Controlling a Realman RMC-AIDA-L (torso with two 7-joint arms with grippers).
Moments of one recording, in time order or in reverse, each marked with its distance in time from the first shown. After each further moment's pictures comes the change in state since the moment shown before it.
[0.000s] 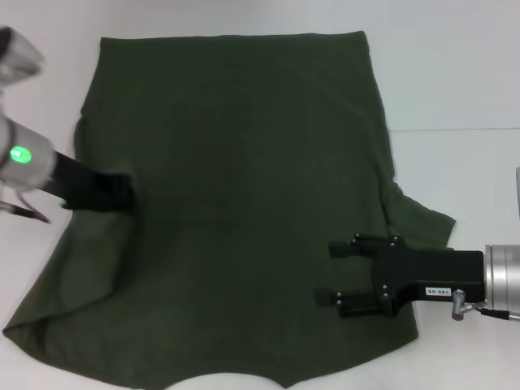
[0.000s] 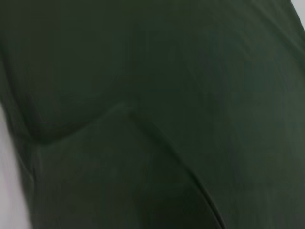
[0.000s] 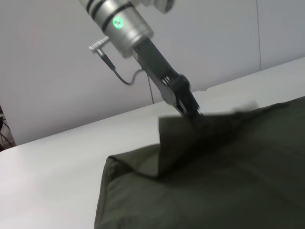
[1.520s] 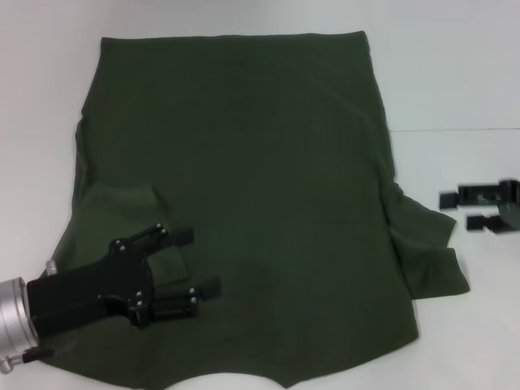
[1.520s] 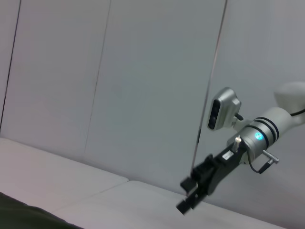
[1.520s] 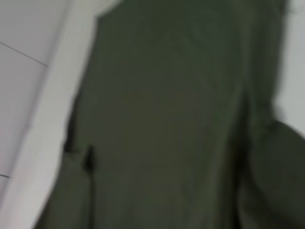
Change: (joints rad) left arm 0.461 -0.138 -0.129 -0.155 -0.800 0.377 1.496; right arm 0.079 -0.231 0.222 -0.049 -0.331 0.000 1.180
